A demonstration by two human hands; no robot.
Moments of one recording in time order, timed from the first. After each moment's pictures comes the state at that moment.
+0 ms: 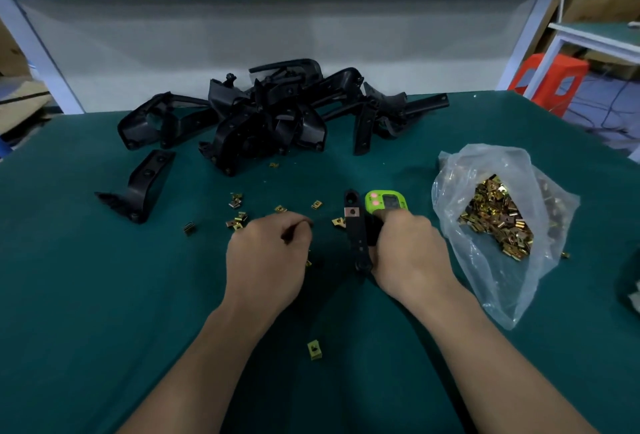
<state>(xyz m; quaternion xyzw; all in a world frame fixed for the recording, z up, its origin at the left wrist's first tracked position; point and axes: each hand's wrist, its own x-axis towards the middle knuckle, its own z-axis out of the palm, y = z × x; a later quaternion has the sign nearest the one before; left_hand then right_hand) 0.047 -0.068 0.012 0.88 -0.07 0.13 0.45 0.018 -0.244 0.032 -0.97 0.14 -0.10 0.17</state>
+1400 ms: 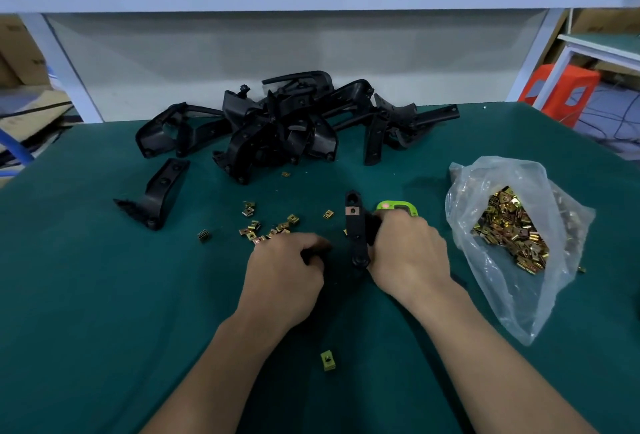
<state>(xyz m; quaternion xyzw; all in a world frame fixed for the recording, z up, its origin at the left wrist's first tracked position) 0.050 -0.061 0.006 0.91 -0.11 0.05 0.40 0.036 -0.231 0.035 -0.97 0.15 -0.09 0.16</state>
